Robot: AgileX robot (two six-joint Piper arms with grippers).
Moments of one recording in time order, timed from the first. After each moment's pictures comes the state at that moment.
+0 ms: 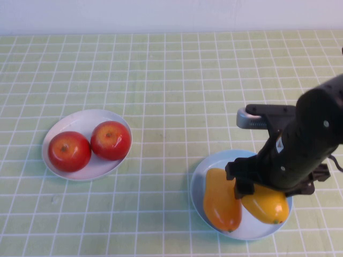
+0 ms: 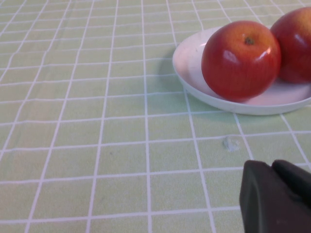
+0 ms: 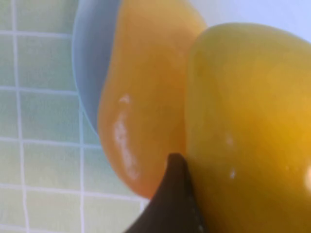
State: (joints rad) right arm 0.63 1.57 -1.13 0.03 0.95 0.54; left arm -0.09 -0.01 0.03 0.02 0.37 0.02
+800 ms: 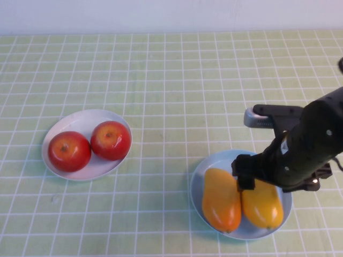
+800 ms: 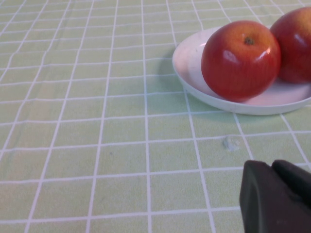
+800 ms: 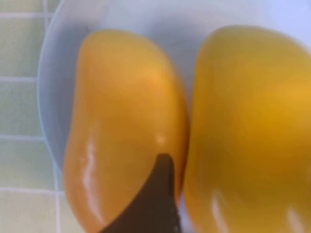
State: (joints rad) right arm 0.59 1.59 -1.05 0.01 0.81 0.55; left arm -0.09 -0.01 0.03 0.02 0.37 0.02
